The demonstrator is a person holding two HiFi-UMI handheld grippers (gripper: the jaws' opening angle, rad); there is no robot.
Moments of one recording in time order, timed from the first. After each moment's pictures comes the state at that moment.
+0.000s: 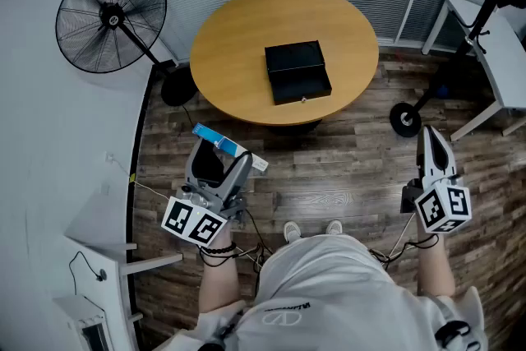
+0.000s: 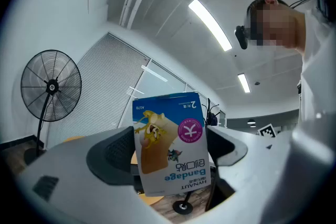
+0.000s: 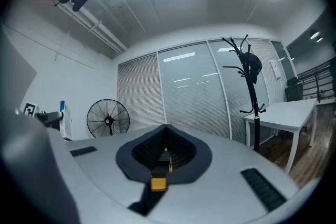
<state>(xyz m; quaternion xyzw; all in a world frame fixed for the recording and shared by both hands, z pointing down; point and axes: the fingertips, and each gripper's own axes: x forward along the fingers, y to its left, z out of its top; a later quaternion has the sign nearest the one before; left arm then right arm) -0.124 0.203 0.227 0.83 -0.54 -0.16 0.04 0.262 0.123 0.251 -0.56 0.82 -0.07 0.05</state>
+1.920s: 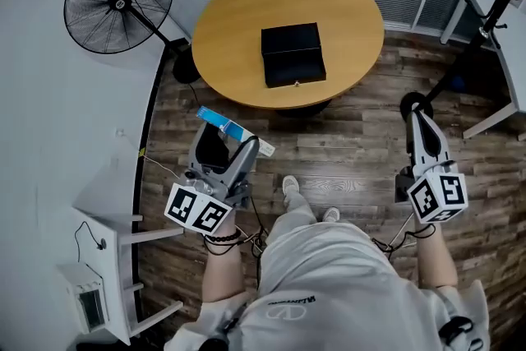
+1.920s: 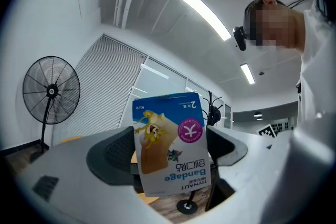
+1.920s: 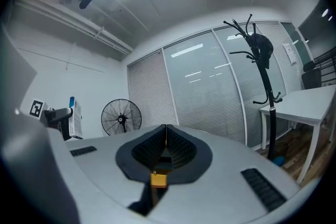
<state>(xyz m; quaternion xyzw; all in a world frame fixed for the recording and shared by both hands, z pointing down) -0.018 0.176 0.227 0.81 -0.57 -0.13 0.03 0.306 0.073 0.277 -0.48 0.87 -0.10 0.04</state>
